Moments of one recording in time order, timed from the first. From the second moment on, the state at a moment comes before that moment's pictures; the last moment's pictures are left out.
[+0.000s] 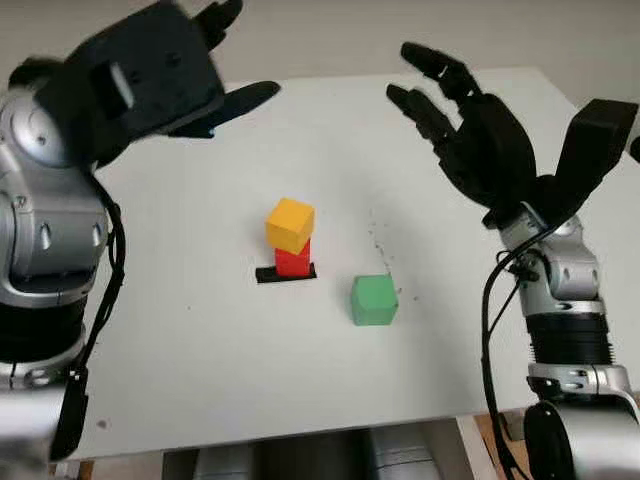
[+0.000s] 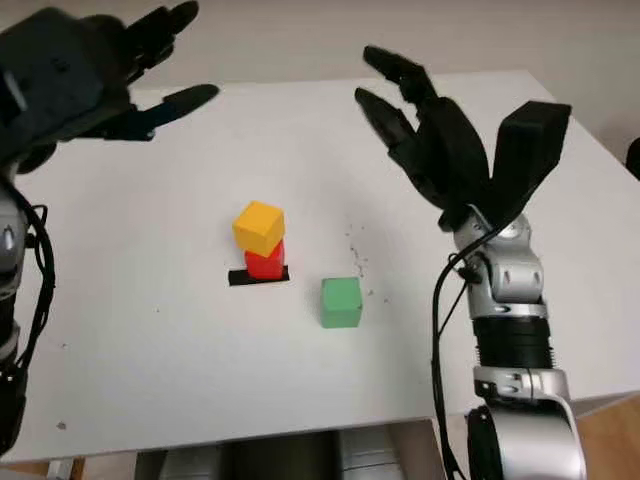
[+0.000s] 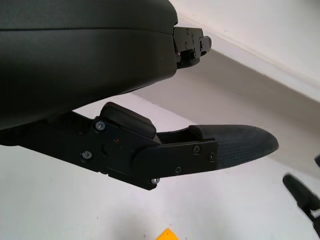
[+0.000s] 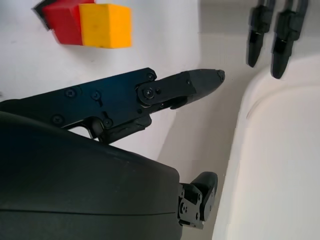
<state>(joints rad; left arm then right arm) -0.70 0.53 0.05 -0.41 0.55 0.73 -0.62 -0.62 -0.38 -0.10 0.15 0.18 0.19 0.45</state>
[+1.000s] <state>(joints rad) -0.07 0.14 0.25 -0.40 0.21 0.09 0.11 -0.35 -0.80 0.01 -0.13 -0.11 -0.15 0.78</state>
